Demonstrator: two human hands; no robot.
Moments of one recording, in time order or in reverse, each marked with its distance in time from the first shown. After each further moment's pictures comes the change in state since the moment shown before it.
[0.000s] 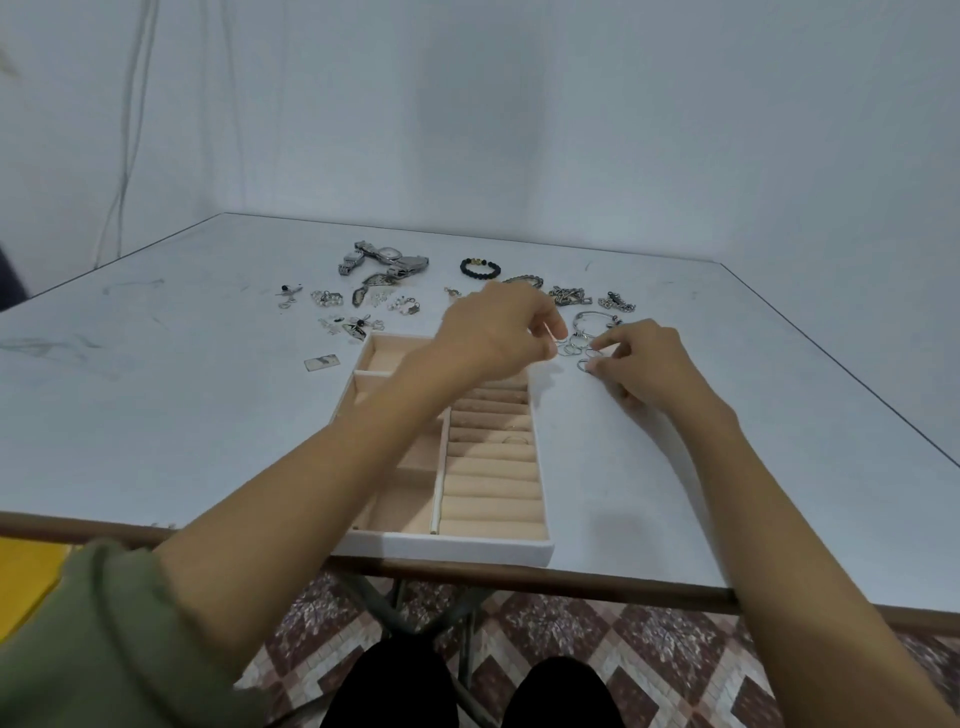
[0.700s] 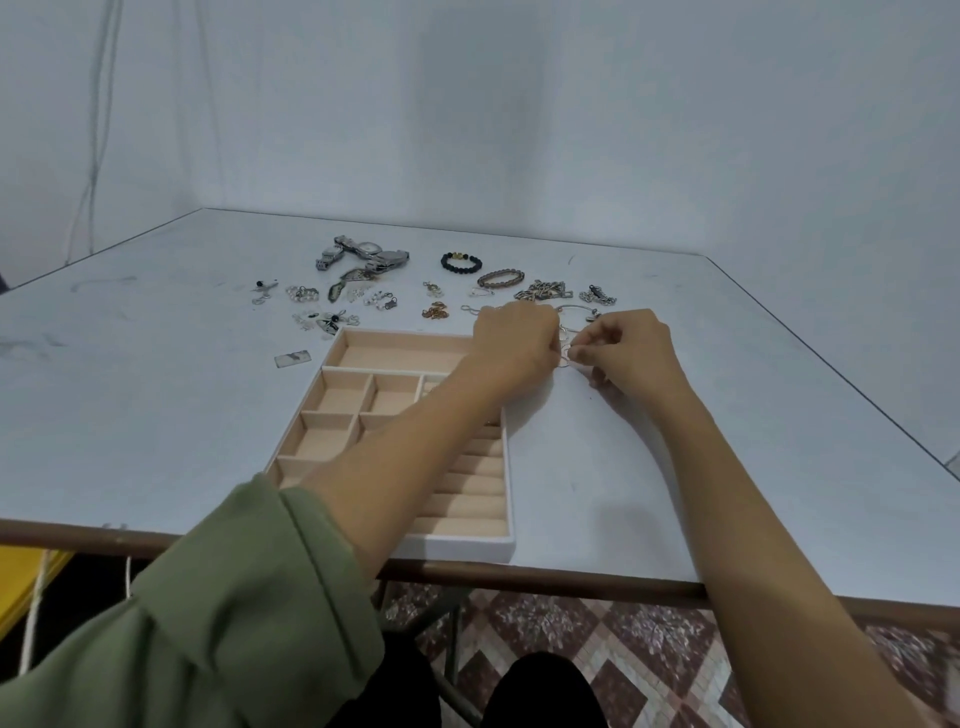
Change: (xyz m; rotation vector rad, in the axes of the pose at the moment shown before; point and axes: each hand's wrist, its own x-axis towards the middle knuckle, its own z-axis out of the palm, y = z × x) left_hand 0.045 0.013 0.062 0.321 0.040 -0.058; right_hand -0.002 0.010 -0.001 0.285 0.105 -0.025
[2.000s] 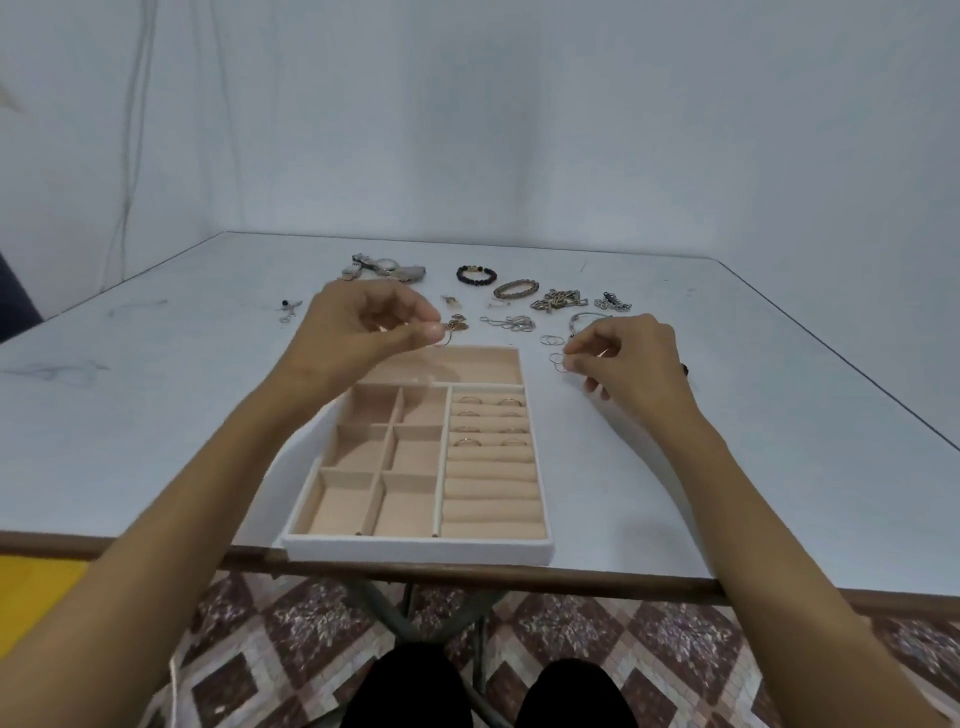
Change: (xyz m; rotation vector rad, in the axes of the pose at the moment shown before) left_hand -0.095 -0.113 -0.076 -0.868 0.229 -0.002; right_hand -0.026 -0.028 0.013 0.013 0.025 -0.146
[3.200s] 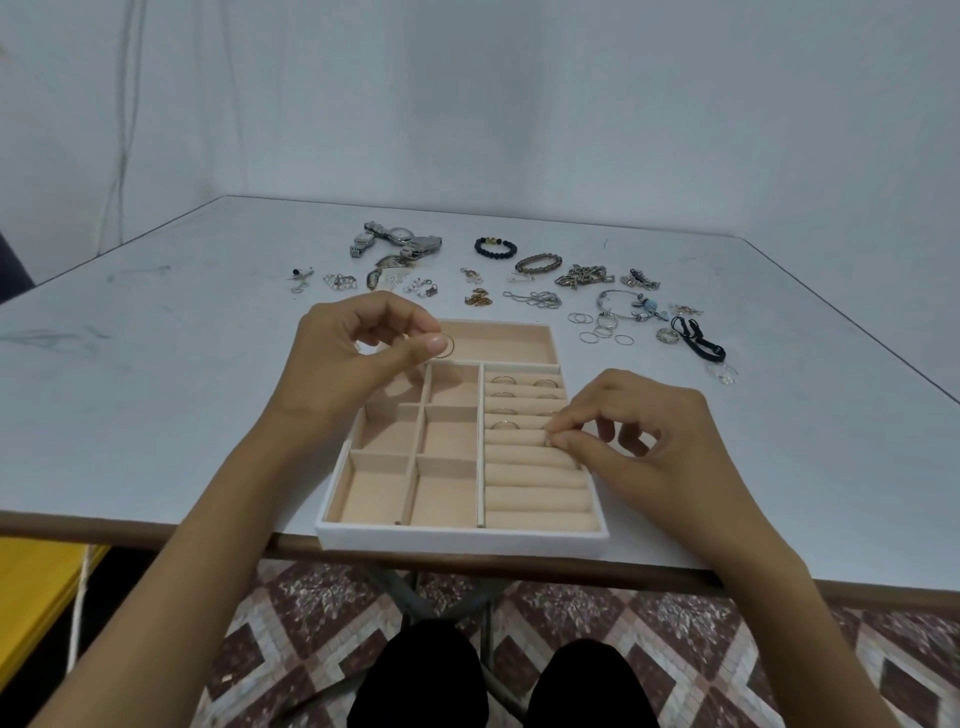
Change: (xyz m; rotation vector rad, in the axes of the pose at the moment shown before) left_hand -0.035 -0.029 -0.003 -0.169 0.117 -0.025; right_hand -0.086 -0.026 0.013 0.033 -0.157 -0.413
